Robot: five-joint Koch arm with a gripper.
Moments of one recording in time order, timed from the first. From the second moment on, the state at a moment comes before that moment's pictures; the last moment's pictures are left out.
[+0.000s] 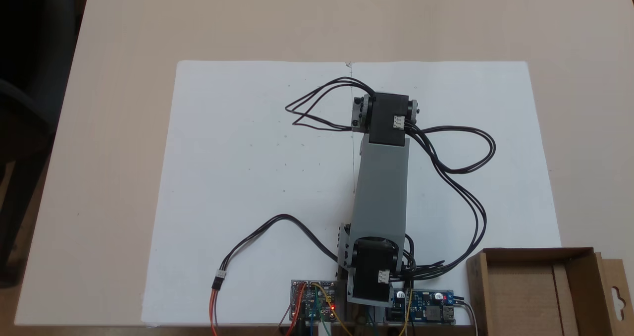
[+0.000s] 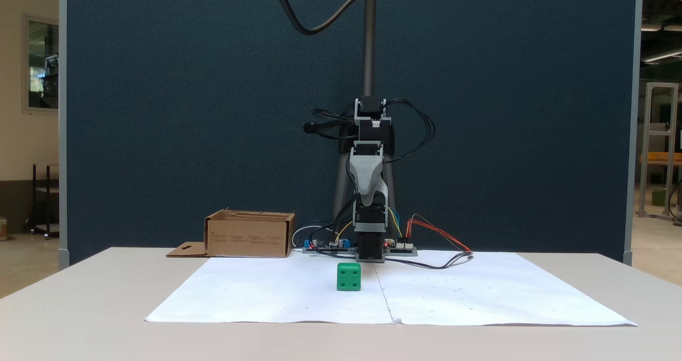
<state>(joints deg) 6.1 113.6 68.8 94.2 -1.5</state>
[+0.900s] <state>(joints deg) 17.0 98.1 62.8 100.2 -16.1</state>
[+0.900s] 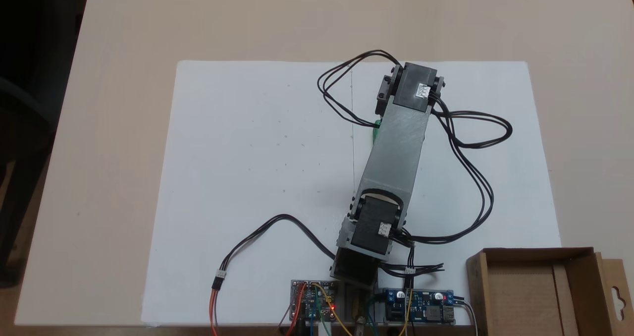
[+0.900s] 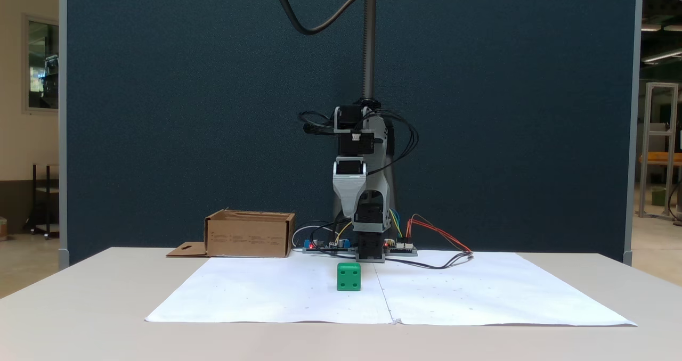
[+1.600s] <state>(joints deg) 13.3 88.5 57.7 93.6 -15.7</state>
